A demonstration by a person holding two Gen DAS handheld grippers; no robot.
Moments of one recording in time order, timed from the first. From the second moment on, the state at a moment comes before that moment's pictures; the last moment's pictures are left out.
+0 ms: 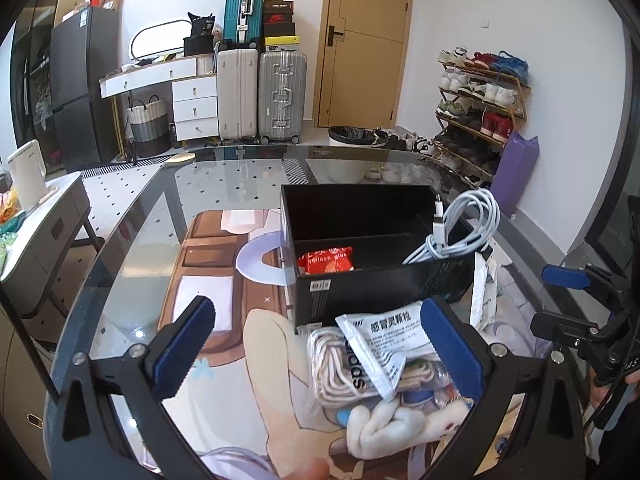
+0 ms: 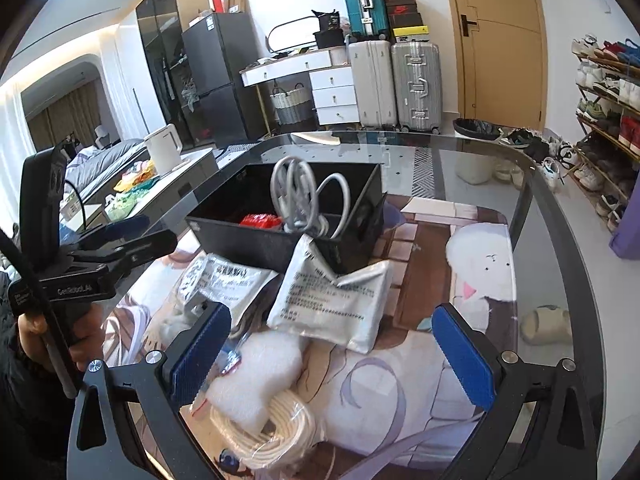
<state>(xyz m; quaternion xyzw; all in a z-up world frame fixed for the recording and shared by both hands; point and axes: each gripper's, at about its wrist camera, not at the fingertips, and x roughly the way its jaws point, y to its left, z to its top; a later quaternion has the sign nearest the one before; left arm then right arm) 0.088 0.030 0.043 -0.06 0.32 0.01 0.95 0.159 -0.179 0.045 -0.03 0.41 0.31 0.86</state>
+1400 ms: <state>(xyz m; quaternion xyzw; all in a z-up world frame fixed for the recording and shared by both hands) 0.064 0.000 0.025 -0.02 0.37 -0.04 0.93 0.139 -0.161 0.003 -0.09 0.47 0.31 0.82</state>
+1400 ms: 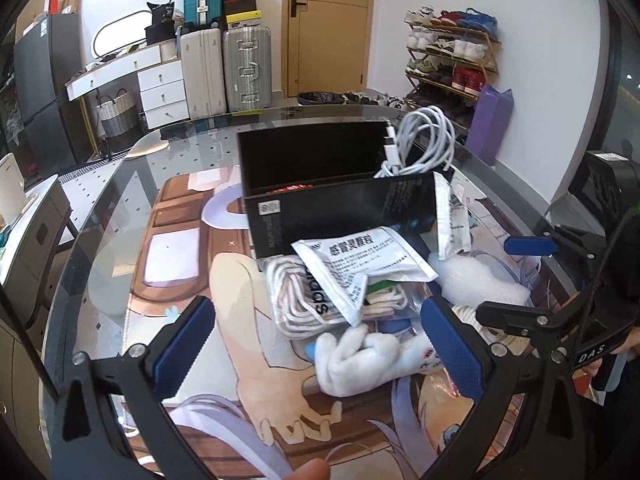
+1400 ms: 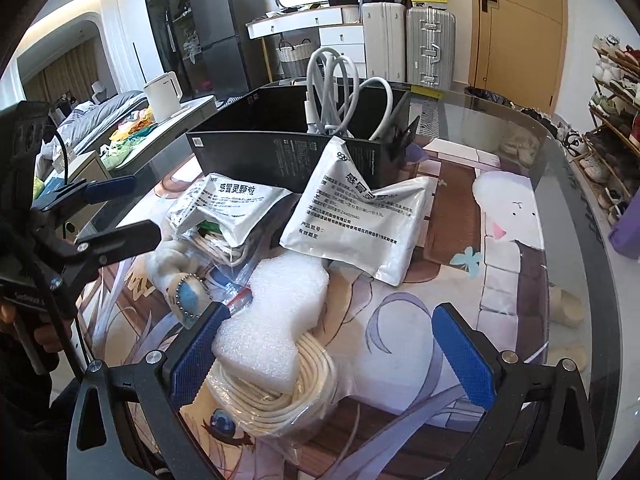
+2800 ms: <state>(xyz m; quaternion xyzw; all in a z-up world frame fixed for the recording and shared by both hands) 0.061 -0.014 0.013 0.02 0.43 -0.10 0.90 0.126 -0.156 0.007 -0.06 0.45 0.36 0.81</state>
